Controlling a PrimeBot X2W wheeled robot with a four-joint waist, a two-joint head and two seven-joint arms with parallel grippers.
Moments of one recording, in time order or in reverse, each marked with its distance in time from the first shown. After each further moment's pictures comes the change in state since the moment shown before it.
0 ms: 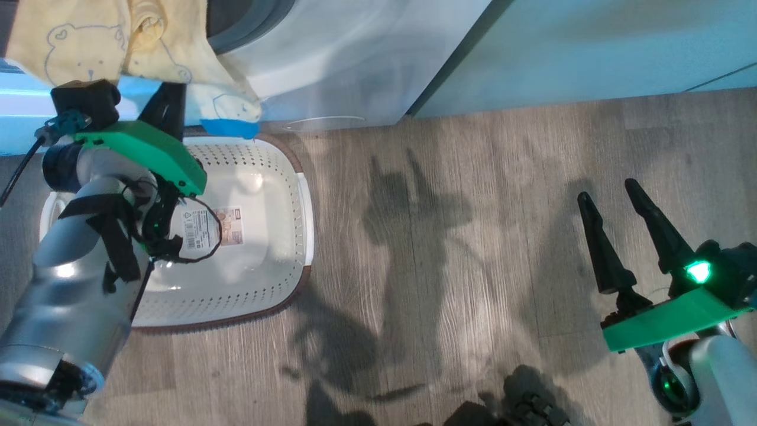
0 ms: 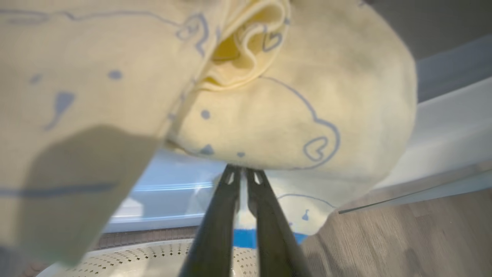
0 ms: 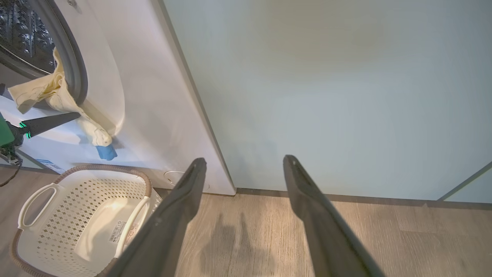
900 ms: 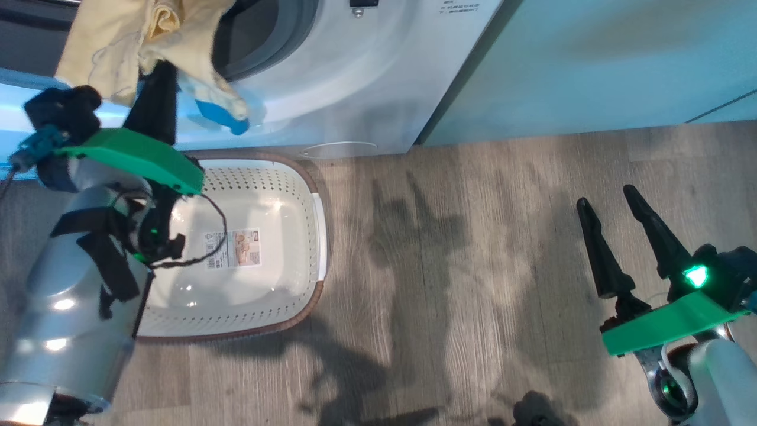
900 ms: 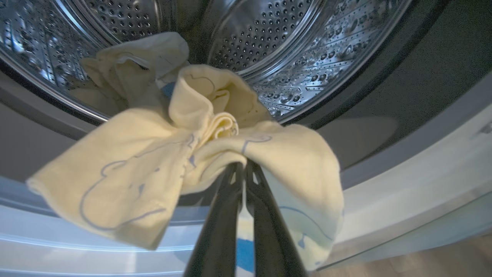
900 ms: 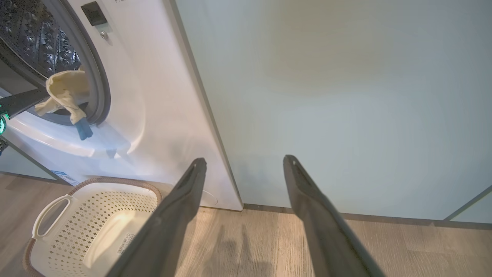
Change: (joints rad) left arm 0.144 -0.030 0.222 -0.276 0.110 0.000 -0.001; right arm 0.007 0.000 0.003 0.016 0.000 0.000 0.000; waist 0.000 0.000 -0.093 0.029
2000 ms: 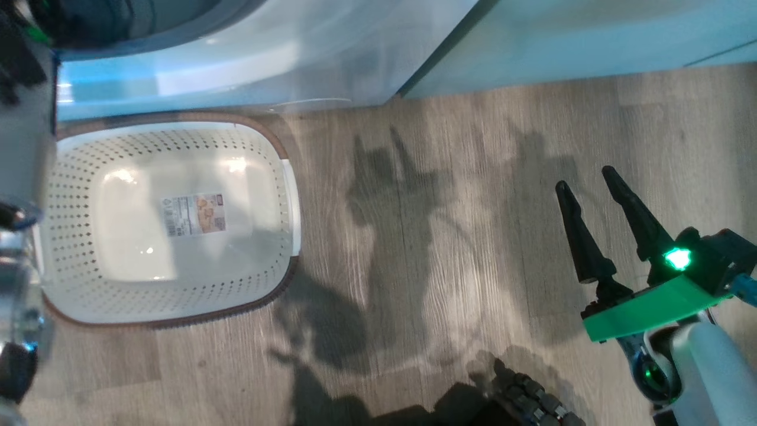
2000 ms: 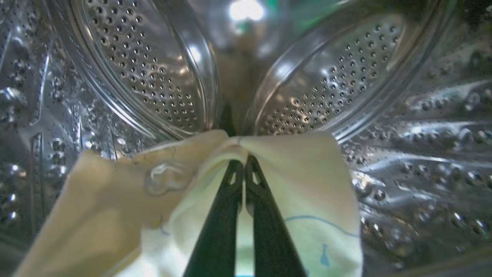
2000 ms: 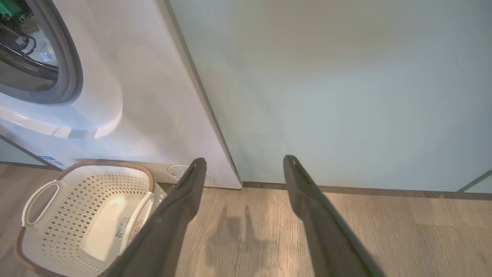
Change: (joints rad) left arm -0.647 0.006 0.046 0.450 0.198 0.082 0.000; right arm -0.050 0.030 0.036 -0.003 0.010 0.000 0.000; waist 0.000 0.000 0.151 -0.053
